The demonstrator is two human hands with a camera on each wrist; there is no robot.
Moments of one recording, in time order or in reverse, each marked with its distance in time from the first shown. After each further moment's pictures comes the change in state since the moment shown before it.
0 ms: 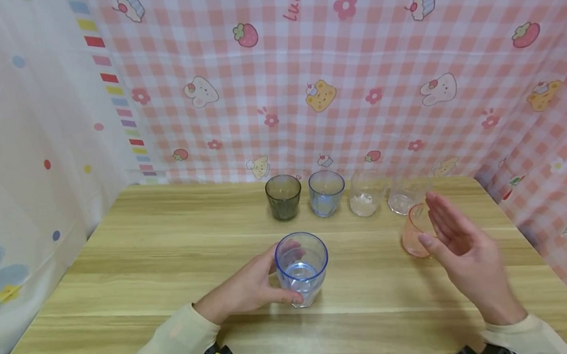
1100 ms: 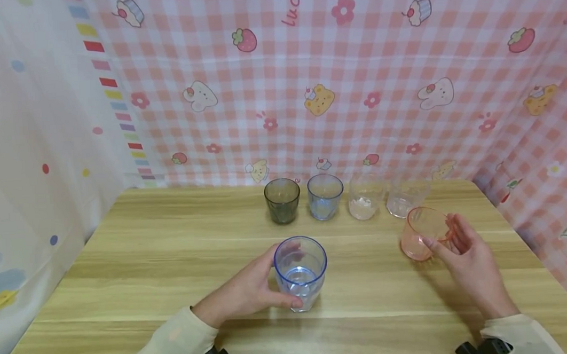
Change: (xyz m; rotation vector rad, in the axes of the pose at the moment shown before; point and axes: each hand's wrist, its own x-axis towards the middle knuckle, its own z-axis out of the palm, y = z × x) left_hand 0.000 0.002 -0.001 0.068 0.031 0.016; right_hand -0.004 0.045 -0.051 -0.462 0.114 0.618
